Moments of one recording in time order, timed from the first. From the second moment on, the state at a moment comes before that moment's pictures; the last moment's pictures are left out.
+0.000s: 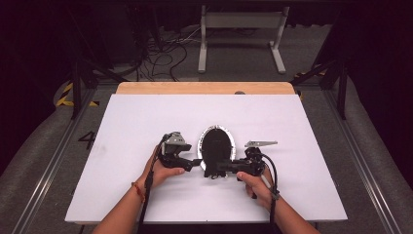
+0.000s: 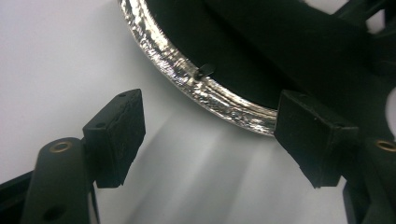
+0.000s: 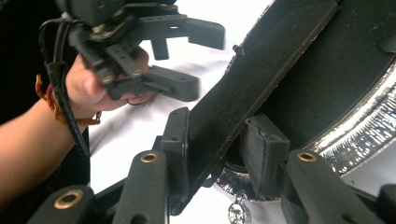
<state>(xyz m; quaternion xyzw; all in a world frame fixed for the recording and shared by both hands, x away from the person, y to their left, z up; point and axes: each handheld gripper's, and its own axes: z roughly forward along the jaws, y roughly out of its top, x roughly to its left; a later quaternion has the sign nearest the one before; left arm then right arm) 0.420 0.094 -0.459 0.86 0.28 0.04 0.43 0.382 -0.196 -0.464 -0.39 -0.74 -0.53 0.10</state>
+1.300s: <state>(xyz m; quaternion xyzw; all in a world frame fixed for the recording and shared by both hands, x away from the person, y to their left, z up) 0.426 0.093 -0.444 0.84 0.25 0.06 0.48 0.378 -0.191 -0.448 -0.30 -0.80 -0.53 -0.01</state>
